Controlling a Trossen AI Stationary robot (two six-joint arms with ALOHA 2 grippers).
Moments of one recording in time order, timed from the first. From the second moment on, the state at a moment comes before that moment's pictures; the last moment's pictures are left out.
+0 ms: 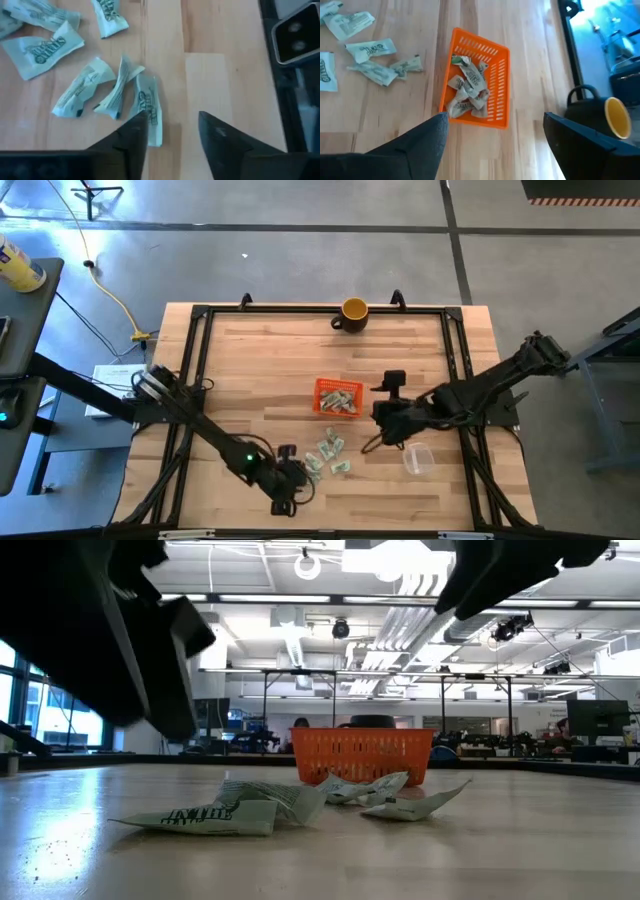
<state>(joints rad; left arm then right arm) -0.64 1.87 1.17 -0.26 -0.25 -0.56 0.44 1.36 1.06 -0.74 0.65 0.14</state>
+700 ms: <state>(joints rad) -0.56 1.90 1.11 -0.17 -0.17 -0.57 0.46 1.35 1.06 -0.82 0.68 0.29</state>
